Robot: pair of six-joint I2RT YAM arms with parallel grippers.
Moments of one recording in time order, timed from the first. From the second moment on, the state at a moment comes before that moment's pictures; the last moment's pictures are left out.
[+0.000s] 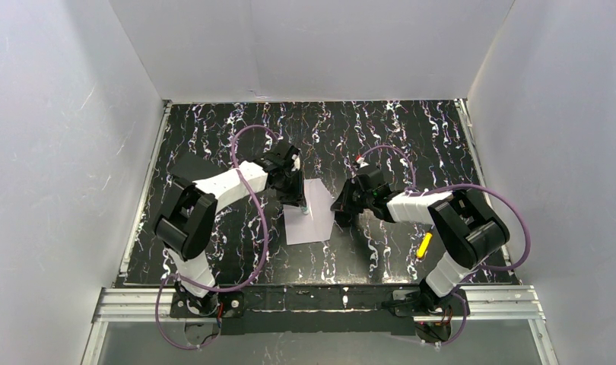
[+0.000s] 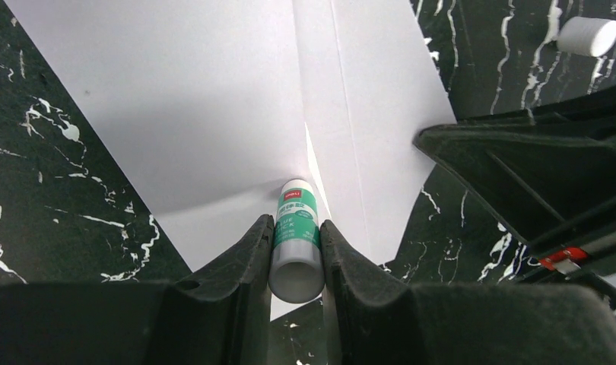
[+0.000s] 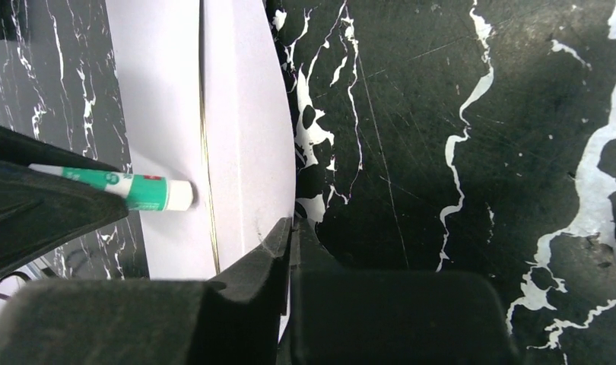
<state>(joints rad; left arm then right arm) -0.61 1.75 1.18 -0.53 0.19 -0.57 0.59 1.64 0.68 0.22 -0.23 0.72</state>
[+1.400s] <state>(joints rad) -0.61 1.79 1.21 -0.55 0.17 -0.59 0.71 1.72 0.64 0.40 -0.52 0.73</state>
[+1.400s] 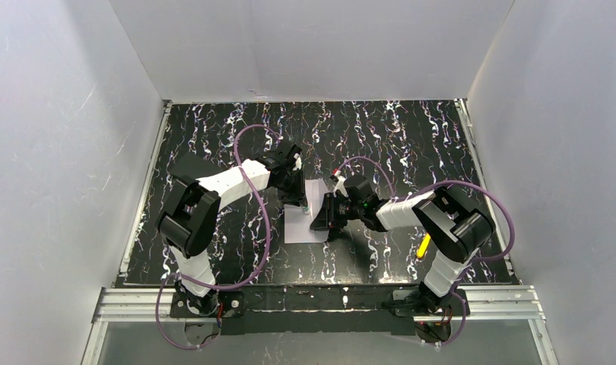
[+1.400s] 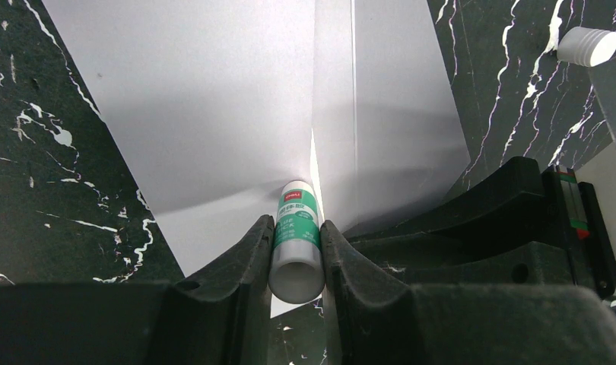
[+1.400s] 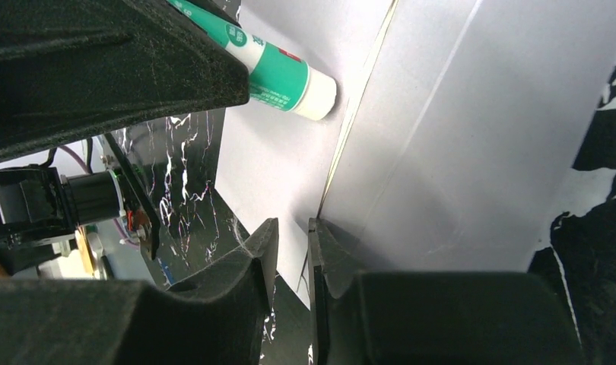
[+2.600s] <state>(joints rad) -0.60 1.80 1.26 -0.60 0.16 -0.56 0.74 1.81 0.68 0.41 -0.62 0.70</state>
